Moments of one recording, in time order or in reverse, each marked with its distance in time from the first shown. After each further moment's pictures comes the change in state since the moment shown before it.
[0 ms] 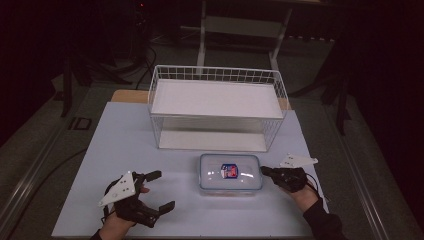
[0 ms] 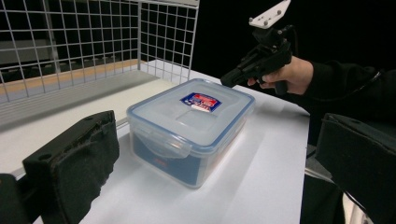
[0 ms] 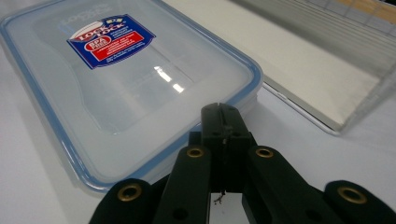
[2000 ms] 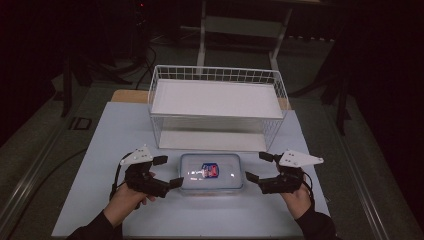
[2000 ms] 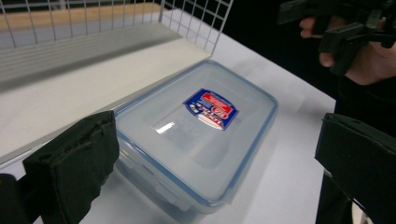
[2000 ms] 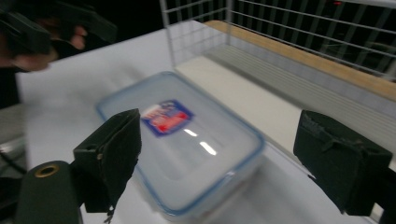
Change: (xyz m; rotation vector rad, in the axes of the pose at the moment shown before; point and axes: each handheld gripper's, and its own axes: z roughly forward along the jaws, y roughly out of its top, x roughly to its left) left arm 0.039 0.041 0.040 0.255 0.055 -0.178; right arm 0.041 0.049 -0.023 -0.229 0.099 0.015
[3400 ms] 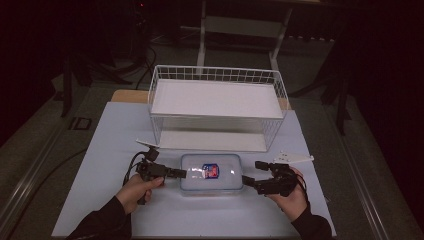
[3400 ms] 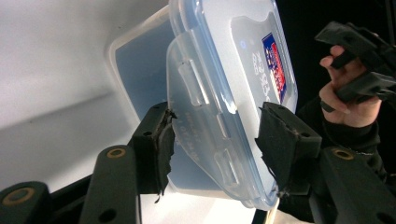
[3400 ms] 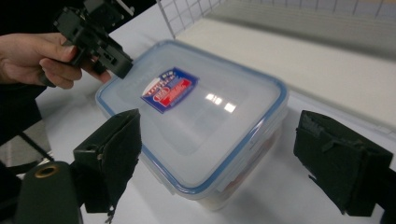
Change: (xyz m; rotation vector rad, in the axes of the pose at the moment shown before) left arm 0.073 -0.031 0.052 0.294 -0.235 -0.641; right arm -0.004 -0.019 0.017 0.118 0.039 0.244
